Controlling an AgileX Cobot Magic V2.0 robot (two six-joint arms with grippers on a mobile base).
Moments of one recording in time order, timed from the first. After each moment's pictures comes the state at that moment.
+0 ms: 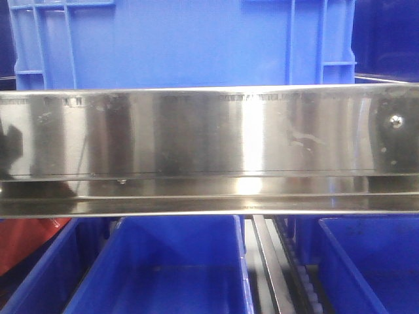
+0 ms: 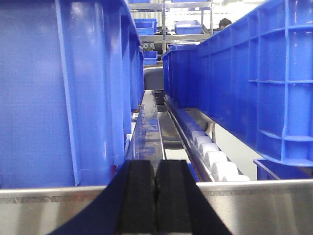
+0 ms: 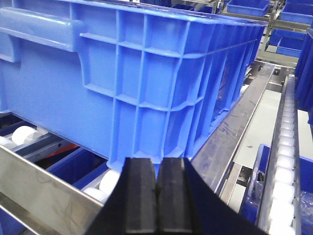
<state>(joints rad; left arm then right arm) 0.01 0.01 0.00 0.00 0.00 0.05 0.54 0.50 -0.38 0.02 0.12 -0.04</state>
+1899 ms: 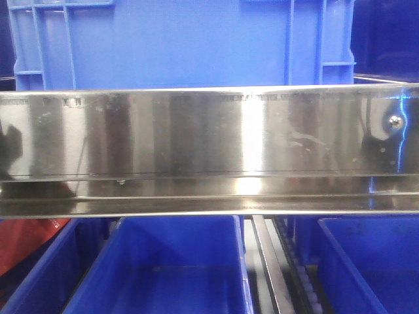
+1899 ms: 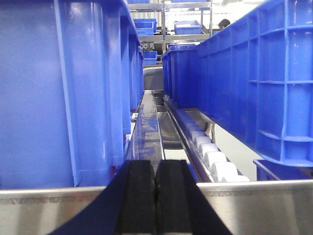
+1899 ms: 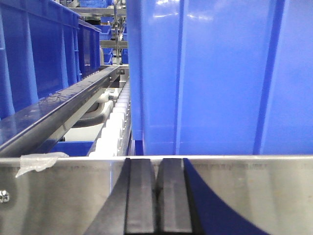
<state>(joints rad) 0.01 0.01 0.00 0.00 -0.01 0.05 -0.01 0.00 0.00 0.01 0.10 0.02</state>
